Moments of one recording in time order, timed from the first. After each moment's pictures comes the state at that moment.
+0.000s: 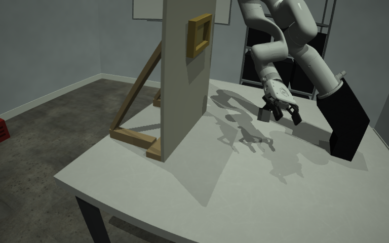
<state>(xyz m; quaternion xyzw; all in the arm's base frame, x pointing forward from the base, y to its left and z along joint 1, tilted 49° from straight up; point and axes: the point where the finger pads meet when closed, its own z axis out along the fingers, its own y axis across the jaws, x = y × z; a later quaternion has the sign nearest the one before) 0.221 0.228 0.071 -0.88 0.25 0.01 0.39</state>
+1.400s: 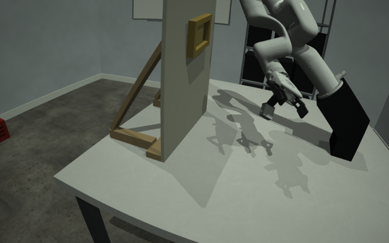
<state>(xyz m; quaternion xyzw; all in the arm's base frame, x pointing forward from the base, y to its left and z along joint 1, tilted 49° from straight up) 0.188 0.294 0.107 -0.84 0.17 0.03 0.51</state>
